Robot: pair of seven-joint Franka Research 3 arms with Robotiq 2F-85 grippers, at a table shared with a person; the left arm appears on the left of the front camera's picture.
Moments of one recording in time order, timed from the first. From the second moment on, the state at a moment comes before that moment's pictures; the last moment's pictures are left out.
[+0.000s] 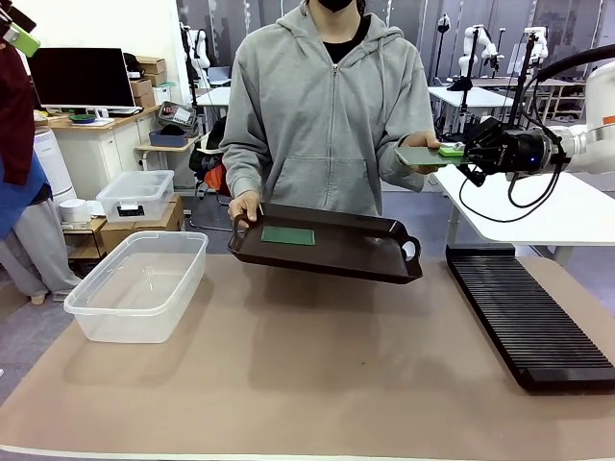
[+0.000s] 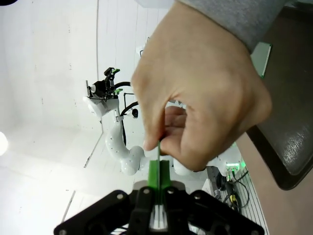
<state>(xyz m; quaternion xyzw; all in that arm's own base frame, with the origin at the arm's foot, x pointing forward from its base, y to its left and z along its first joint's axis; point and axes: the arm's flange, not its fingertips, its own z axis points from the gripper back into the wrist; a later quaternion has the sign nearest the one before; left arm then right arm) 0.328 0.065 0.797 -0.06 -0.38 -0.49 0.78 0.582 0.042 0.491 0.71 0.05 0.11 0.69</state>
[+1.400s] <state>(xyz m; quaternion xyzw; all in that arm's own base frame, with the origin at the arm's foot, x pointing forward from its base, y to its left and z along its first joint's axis) 0.328 0.065 0.797 -0.06 -0.38 -0.49 0.78 0.582 0.042 0.491 0.71 0.05 0.11 0.69</state>
